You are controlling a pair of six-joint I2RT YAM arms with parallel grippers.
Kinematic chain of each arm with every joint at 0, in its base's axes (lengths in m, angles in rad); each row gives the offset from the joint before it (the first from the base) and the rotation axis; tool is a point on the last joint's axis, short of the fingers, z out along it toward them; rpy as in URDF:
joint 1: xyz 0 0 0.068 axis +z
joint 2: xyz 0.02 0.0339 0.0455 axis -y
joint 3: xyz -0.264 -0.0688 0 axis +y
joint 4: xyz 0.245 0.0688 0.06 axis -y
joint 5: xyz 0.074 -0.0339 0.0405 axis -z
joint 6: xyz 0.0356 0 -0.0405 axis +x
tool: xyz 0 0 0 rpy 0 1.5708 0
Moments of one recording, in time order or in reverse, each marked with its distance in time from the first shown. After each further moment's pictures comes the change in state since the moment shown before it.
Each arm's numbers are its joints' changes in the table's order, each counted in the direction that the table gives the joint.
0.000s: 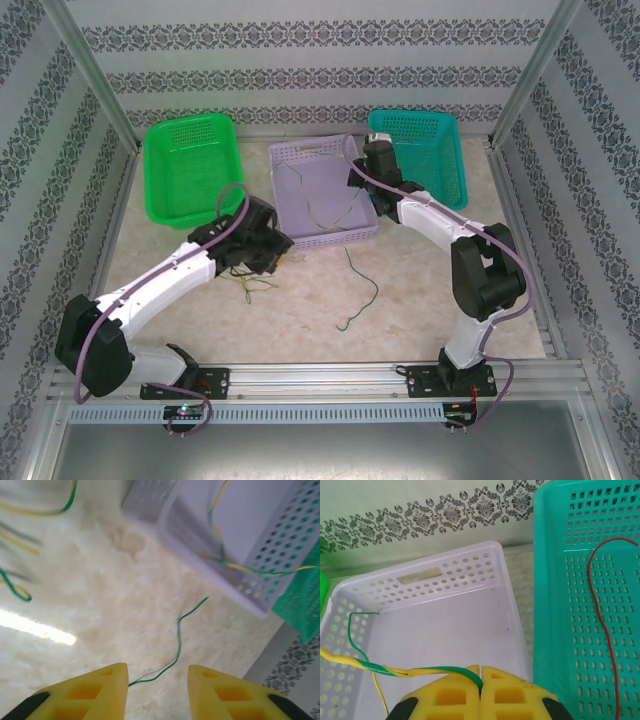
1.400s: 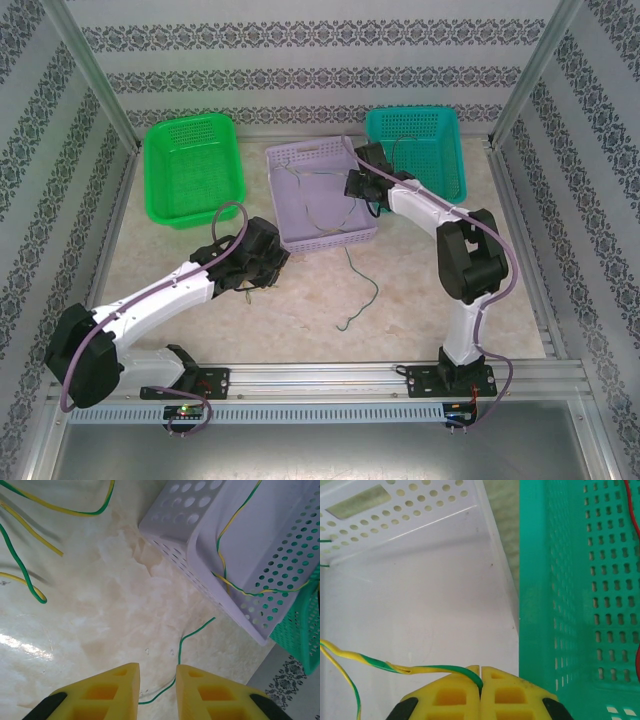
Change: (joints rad) left arm -0.068 0.078 0.148 0.124 -0.166 -0.166; right arm -0.016 -0.159 -0.177 -0.331 -0.079 0.118
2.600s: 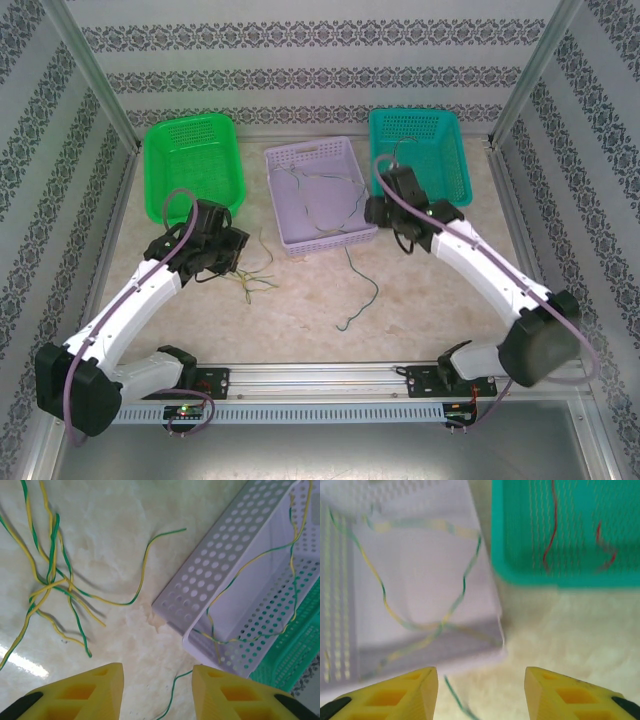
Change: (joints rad) left arm 0.326 0.137 -0.049 -0.216 0.108 0.187; right arm 0.108 0.606 0.351 -0.298 0.072 0.013
